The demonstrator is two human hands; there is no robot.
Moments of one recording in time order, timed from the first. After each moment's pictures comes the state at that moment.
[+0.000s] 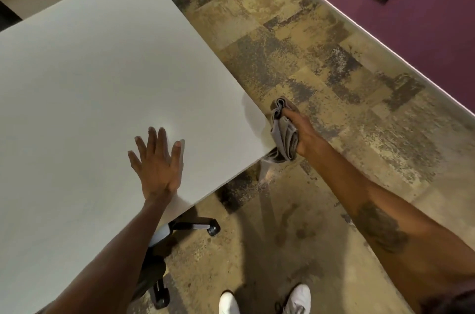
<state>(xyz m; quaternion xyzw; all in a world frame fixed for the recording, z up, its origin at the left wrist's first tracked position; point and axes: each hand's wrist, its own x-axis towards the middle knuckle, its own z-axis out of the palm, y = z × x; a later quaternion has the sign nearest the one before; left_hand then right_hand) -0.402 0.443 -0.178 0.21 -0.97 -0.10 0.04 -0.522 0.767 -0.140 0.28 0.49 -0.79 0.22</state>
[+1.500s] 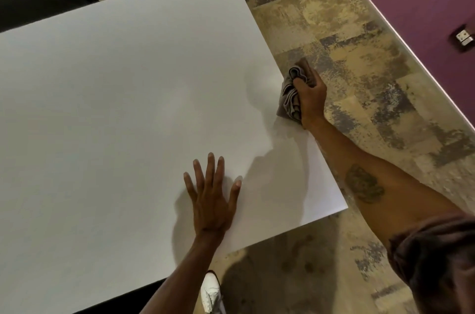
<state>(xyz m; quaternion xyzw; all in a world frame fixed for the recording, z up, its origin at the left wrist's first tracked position) -0.409 0.443 -0.155 0.21 -0.97 -0.14 -0.01 -0.702 0.588 -0.117 0.08 0.70 -0.71 0.03</state>
